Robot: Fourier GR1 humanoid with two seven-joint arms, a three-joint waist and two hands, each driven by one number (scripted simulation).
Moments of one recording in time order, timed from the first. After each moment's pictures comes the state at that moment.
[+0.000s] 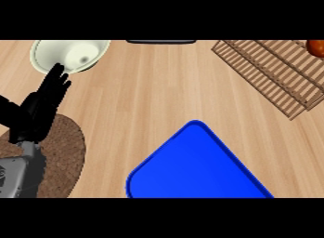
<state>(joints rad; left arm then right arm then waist) -0.25 0.19 0.12 -1.55 0.09 -0.03 0.25 -0.89 -0.96 -0.64 -0.54 0.28 0.38 -0.14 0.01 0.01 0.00</state>
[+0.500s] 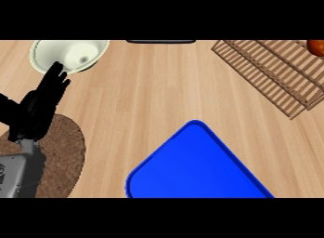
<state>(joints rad) -0.26 0.20 0.13 -1.53 0.09 -0.03 0.25 -0.77 -1.20 -0.73 -0.37 0.20 0.68 -0.36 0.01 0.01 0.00</state>
